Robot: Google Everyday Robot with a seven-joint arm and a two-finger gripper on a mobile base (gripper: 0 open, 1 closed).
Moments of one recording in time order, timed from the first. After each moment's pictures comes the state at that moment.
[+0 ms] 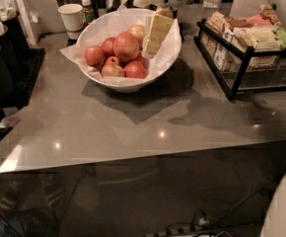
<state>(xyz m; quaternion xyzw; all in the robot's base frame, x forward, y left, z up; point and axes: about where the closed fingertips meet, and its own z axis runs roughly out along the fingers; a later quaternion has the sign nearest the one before) 0.621 -0.016 1.001 -0.74 0.61 0.03 0.27</state>
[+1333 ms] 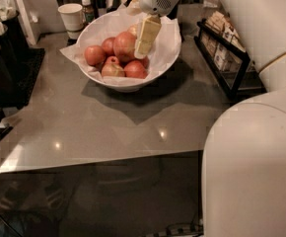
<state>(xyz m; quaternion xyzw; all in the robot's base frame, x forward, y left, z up) 0.679 0.006 0.963 -0.75 0.60 0.06 0.26</state>
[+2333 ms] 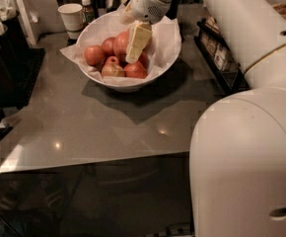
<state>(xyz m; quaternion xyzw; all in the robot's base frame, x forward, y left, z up) 0.687 0.025 0.939 -0.75 0.60 0.10 0.26</state>
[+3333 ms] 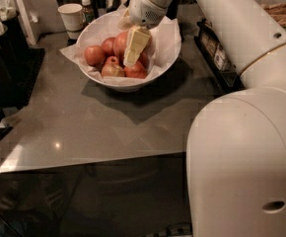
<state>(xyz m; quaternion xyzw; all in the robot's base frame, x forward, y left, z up) 0.687 0.031 0.926 -0.74 0.61 0.12 0.25</state>
